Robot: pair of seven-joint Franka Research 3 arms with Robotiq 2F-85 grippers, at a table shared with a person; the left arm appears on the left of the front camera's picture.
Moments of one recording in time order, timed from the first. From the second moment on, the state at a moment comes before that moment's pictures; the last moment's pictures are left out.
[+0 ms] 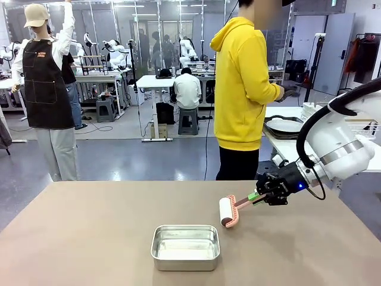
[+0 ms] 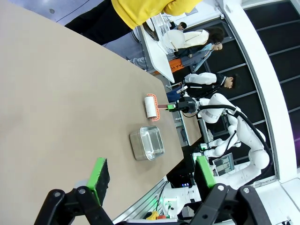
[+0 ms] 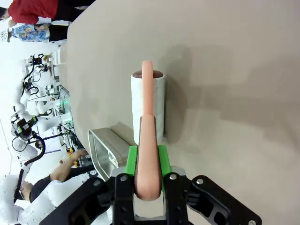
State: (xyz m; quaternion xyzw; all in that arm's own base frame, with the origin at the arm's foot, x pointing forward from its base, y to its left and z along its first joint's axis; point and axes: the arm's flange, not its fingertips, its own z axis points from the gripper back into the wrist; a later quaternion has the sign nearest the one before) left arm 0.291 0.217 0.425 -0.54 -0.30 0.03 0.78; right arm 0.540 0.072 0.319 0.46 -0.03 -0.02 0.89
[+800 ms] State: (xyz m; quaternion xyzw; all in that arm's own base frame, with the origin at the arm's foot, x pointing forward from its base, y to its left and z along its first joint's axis) left arm 0.291 0.217 0.425 -0.54 -0.30 0.03 0.78; right arm 0.572 0.019 0.316 0.45 0.06 -0.08 0.88
